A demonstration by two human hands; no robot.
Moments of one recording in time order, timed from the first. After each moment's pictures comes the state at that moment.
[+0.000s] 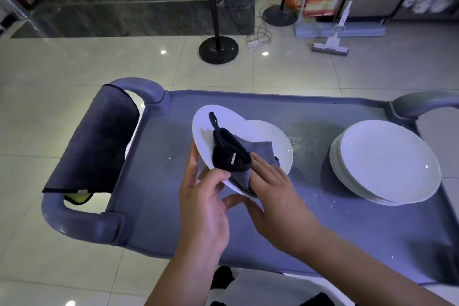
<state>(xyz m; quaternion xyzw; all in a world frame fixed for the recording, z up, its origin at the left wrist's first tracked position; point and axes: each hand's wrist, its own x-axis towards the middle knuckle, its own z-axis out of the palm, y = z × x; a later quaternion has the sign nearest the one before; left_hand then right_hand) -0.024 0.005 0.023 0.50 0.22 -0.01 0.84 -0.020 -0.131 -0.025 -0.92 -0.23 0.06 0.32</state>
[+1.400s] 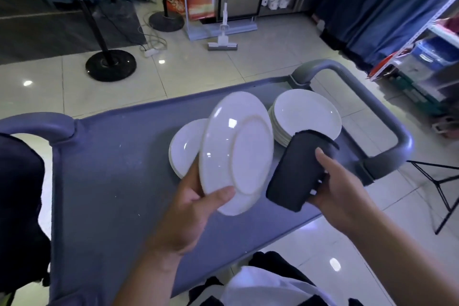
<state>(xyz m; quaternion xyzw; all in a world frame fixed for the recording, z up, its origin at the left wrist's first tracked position) 0.003 0.064 -0.023 0.53 -0.15 -0.30 0.78 -0.084 -0.163 0.012 -0.46 0.48 -0.10 0.74</state>
